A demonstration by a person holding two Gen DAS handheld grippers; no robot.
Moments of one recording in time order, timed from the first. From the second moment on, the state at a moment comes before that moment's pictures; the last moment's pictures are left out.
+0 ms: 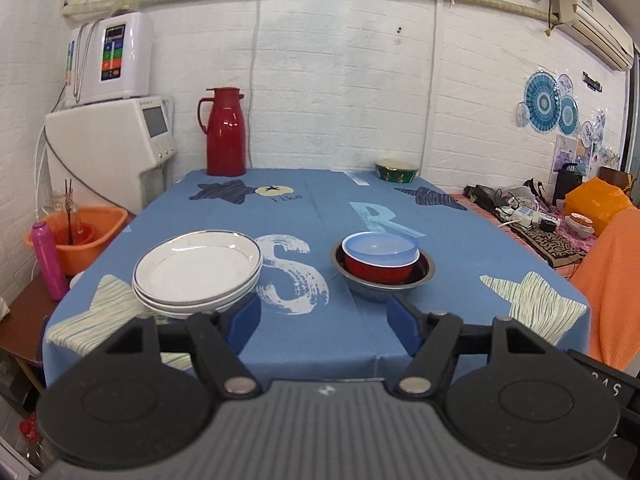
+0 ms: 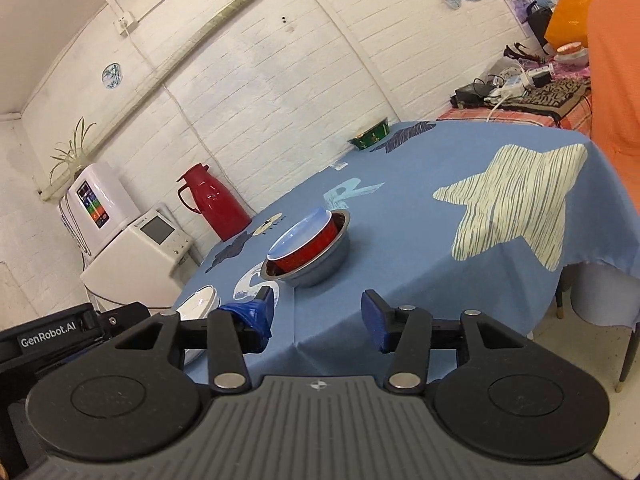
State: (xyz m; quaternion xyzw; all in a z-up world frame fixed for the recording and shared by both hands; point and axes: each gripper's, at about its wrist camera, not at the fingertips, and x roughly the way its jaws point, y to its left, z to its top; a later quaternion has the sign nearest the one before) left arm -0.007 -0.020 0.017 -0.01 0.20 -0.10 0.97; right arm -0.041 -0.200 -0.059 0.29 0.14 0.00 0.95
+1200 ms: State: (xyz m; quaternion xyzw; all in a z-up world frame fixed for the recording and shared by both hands) left arm -0.002 -0.039 -0.024 0.02 0.27 -0.10 0.96; right arm -0.045 -0.166 -0.069 0.17 0.17 -0.08 0.97
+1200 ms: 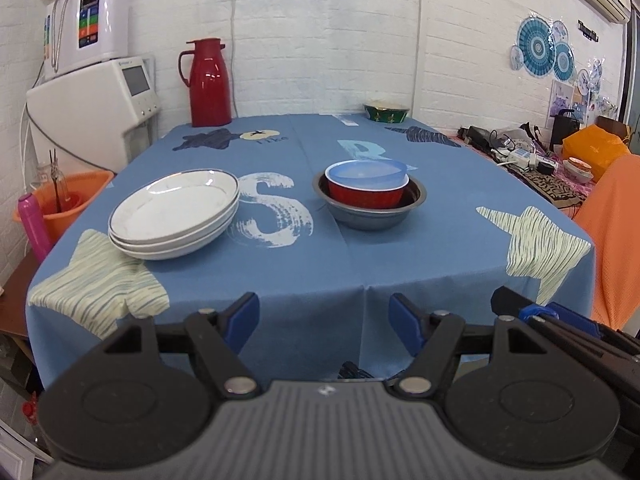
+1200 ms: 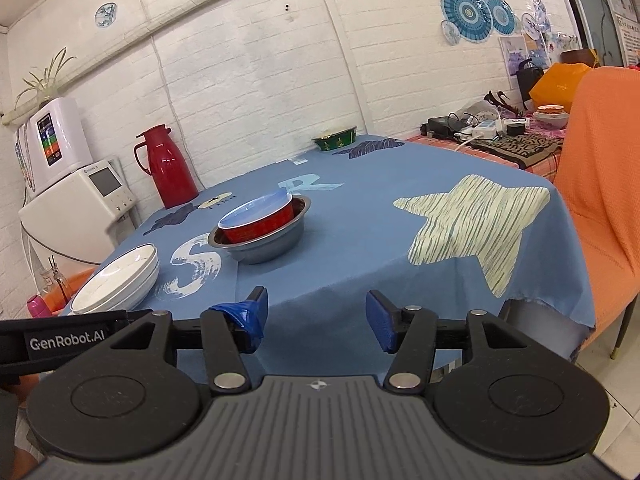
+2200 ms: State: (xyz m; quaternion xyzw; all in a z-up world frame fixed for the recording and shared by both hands) left arm -0.009 -0.047 -0.031 0.05 0.27 -0.10 0.96; right arm -0.039 -0.161 -0.075 0.17 0.19 -0.10 0.96
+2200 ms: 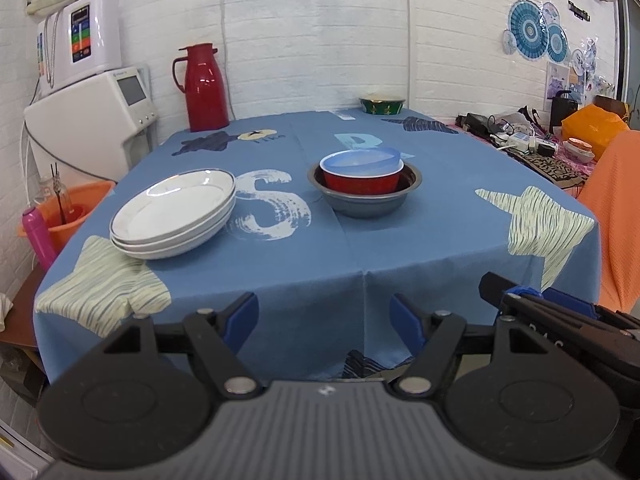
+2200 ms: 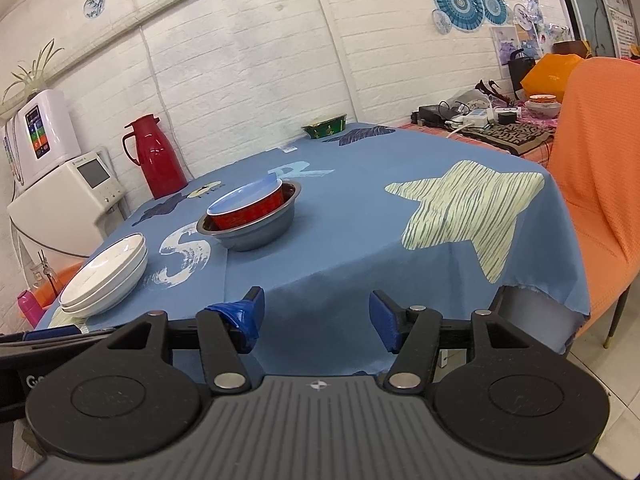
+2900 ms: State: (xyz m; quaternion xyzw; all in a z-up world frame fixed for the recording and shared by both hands) left arm -0.015 -0.048 -0.025 0.06 0.23 -0.06 0.97; right arm -0.037 -0.163 -0.079 0.18 0.20 -0.09 0.96
